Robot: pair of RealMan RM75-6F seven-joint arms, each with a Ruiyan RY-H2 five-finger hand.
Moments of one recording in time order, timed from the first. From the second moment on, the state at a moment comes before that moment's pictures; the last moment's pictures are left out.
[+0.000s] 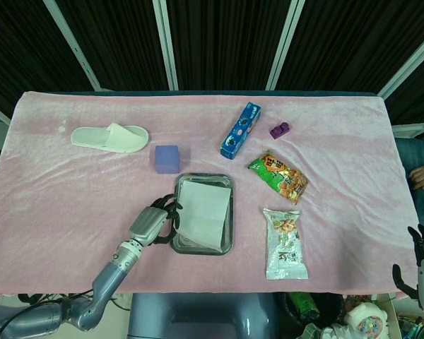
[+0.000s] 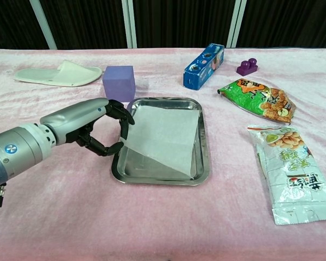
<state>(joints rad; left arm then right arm) -0.61 -1.74 -0.12 -1.44 1.28 0.99 0.15 -0.07 -1.01 0.03 -1.84 -1.35 1.48 -0.07</state>
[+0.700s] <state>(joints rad) -0.65 -1.75 -0.17 -1.51 1.11 0.91 0.17 -0.07 -1.00 0.03 -1.84 -1.35 1.48 -0.07</state>
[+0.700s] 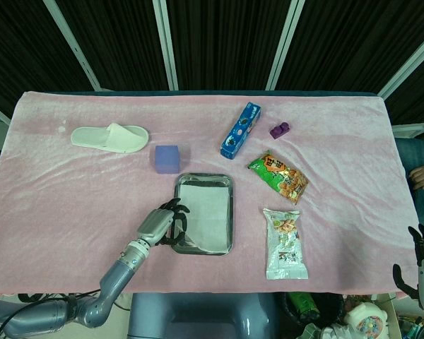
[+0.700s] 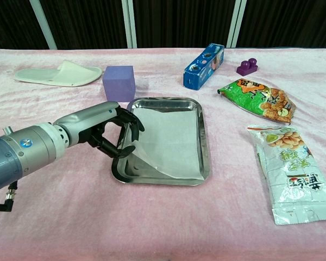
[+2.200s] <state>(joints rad) -0.70 -1.83 -0.23 -1.42 0.98 0.96 0.26 -0.07 -1.00 0.03 -1.84 -1.35 1.48 -0.07</state>
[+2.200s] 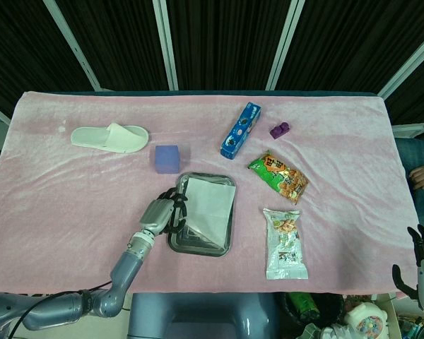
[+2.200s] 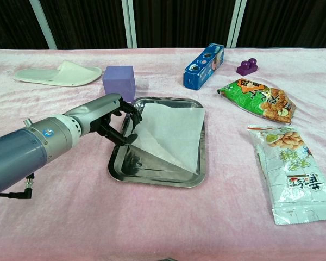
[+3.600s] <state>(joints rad) -0.76 -1.55 -0.25 -1.61 0.99 0.77 0.12 -0.07 -1.00 0.03 -1.85 -1.34 1.47 -0.07</state>
